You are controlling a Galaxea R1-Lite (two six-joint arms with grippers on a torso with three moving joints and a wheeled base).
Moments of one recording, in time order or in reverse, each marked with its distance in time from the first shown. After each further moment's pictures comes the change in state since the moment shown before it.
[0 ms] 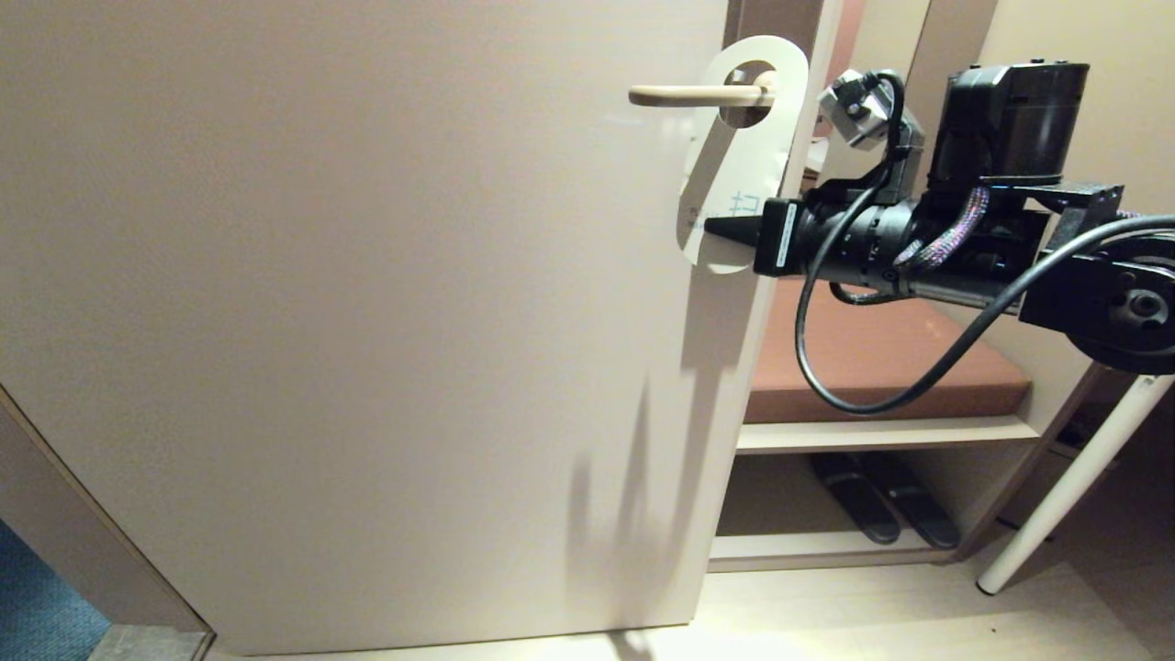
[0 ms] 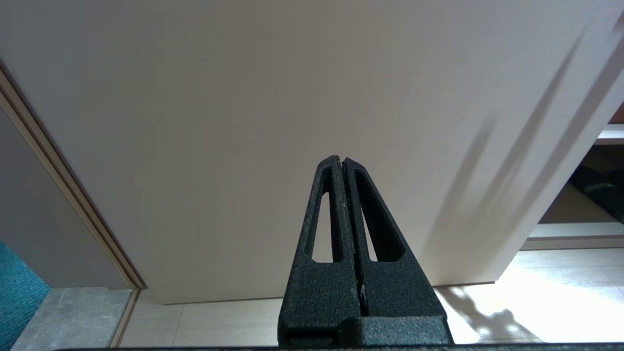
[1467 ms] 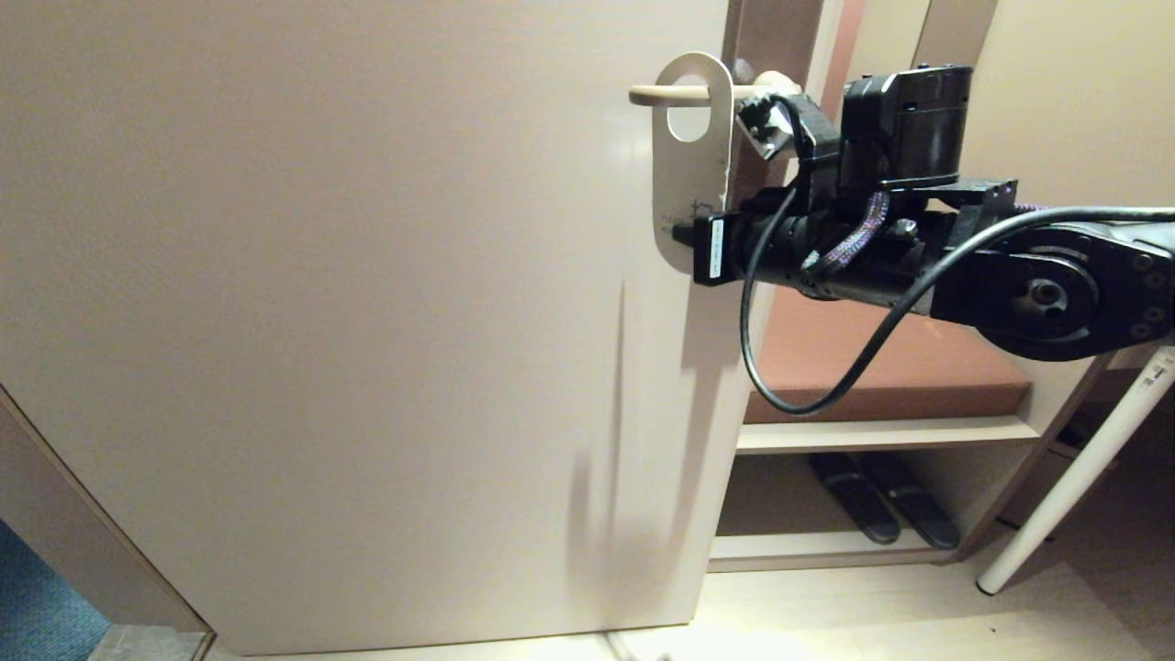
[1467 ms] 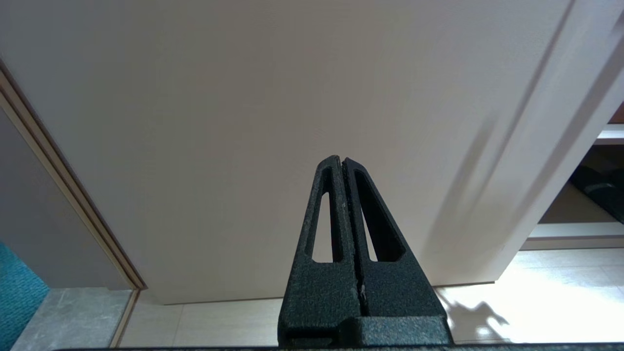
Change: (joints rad) left arm 0.000 0.000 0.000 0.000 0.000 0.000; right arm 0.104 0.105 -0.150 0.091 -0.255 -0.124
